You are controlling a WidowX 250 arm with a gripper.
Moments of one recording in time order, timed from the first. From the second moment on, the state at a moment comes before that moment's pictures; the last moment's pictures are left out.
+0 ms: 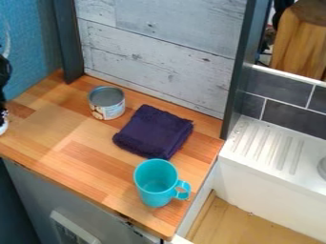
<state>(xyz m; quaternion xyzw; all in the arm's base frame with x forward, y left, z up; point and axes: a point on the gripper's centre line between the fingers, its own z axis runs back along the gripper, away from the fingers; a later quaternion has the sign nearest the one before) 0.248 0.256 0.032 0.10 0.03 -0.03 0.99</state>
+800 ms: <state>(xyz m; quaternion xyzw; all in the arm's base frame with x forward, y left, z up) 0.256 0.203 0.096 0.10 -0.06 -0.06 0.99</state>
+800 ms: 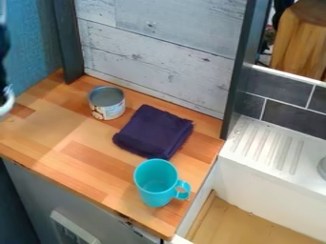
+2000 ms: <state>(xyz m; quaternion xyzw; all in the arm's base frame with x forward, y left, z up) 0.265 0.052 0.031 -0.03 -0.05 -0.30 0.95</state>
